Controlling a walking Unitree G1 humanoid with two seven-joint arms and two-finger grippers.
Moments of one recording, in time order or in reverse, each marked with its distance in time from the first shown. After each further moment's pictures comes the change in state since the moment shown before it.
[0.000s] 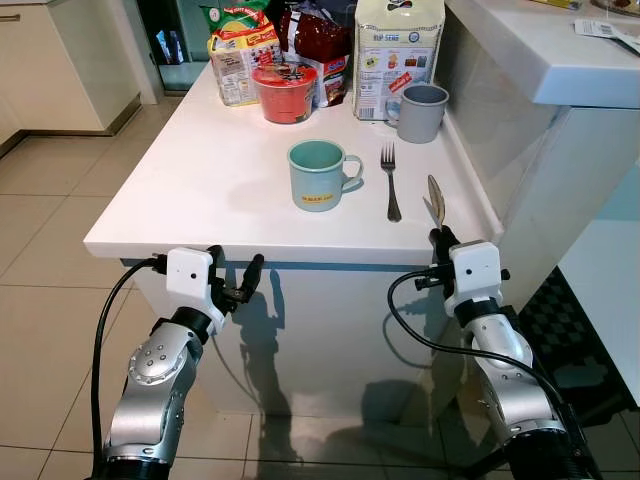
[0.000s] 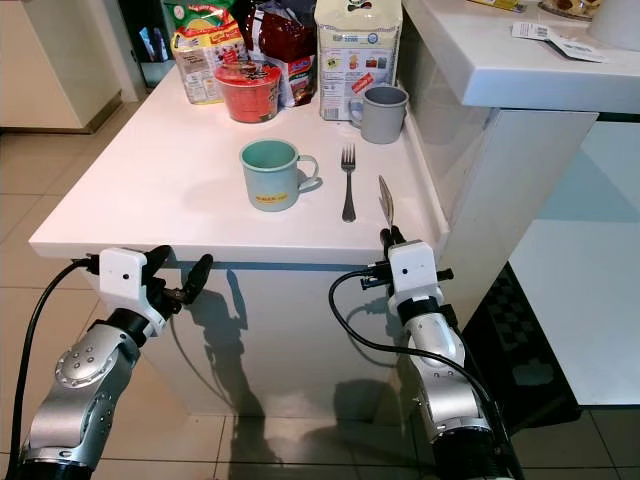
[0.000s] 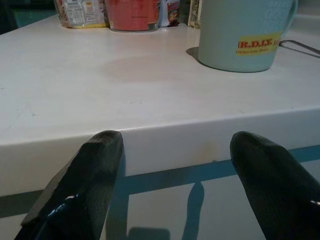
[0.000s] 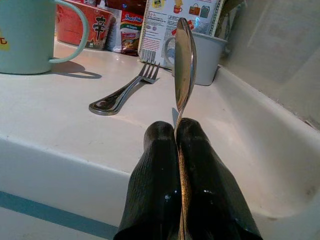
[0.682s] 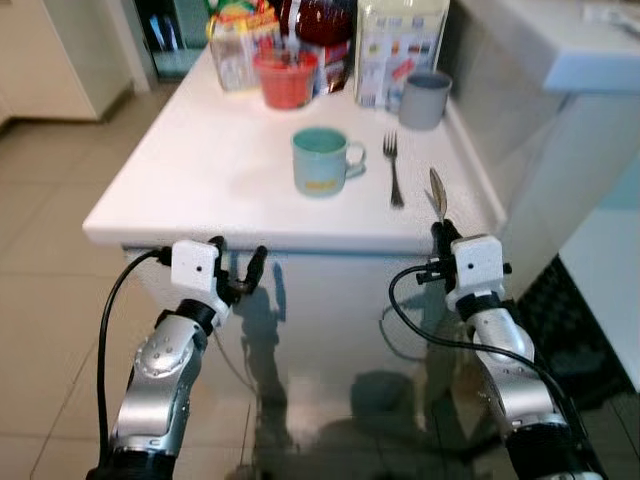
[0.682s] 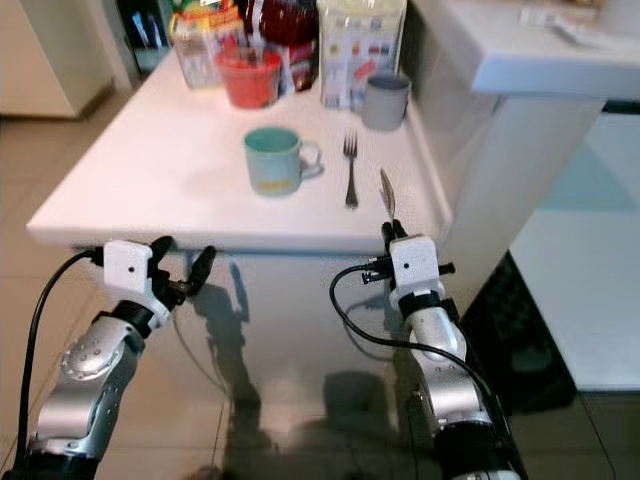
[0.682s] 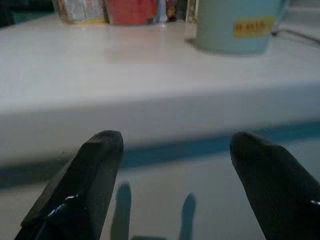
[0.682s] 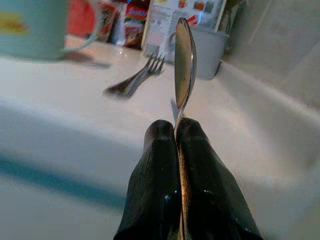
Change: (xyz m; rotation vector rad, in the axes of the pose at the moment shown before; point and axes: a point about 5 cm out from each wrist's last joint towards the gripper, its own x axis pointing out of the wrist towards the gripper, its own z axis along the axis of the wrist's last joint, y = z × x) left arm 0.007 -0.004 0.005 0.031 -0.029 0.001; right arm 0.004 -0.002 0.002 -0.013 -0.006 0.004
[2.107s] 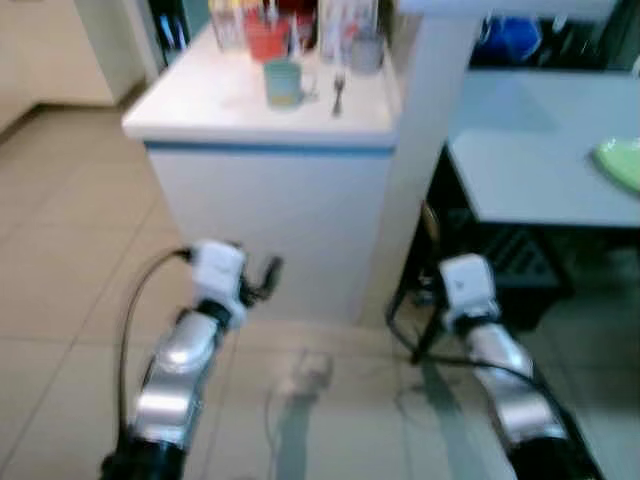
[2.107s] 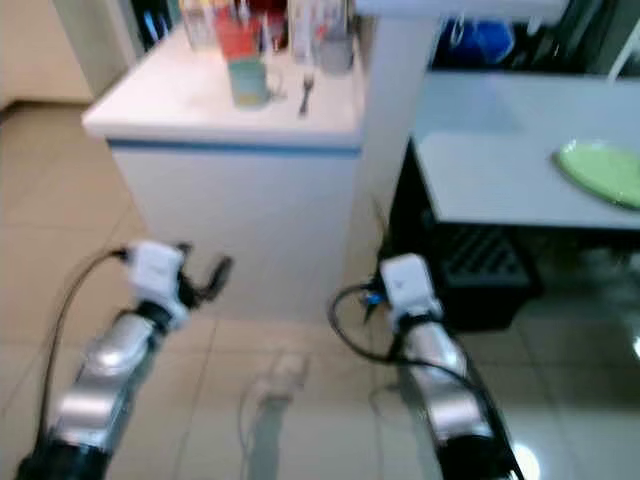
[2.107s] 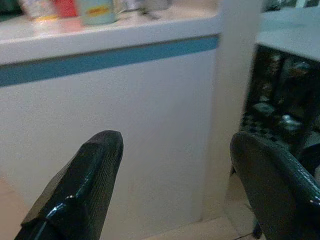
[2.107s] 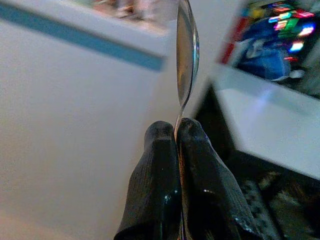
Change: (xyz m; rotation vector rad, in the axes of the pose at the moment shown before) left arm 0.012 -0.015 -0.009 0.072 0.065 -0.060; right arm -0.011 0.004 -0.023 -0.026 0.111 0.026
